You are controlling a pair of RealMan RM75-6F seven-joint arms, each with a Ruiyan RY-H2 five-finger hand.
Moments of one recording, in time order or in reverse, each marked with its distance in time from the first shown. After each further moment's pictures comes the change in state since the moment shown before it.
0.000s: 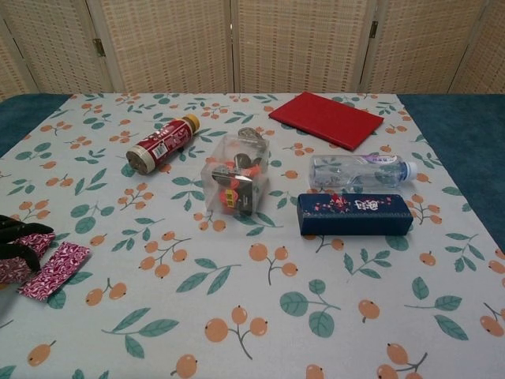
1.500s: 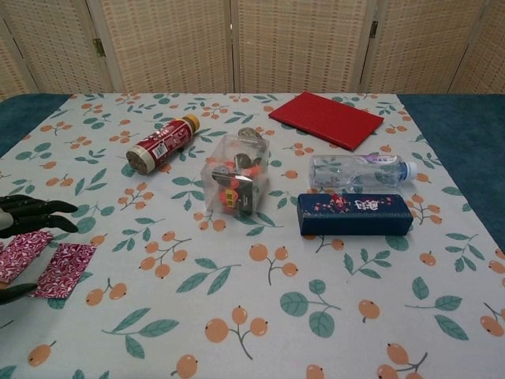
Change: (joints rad) left arm -0.025 0.040 -0.043 -0.180 -0.012 0.003 0.026; right arm -0.006 -0.005 -0.003 0.032 -0.002 0.004 0.034
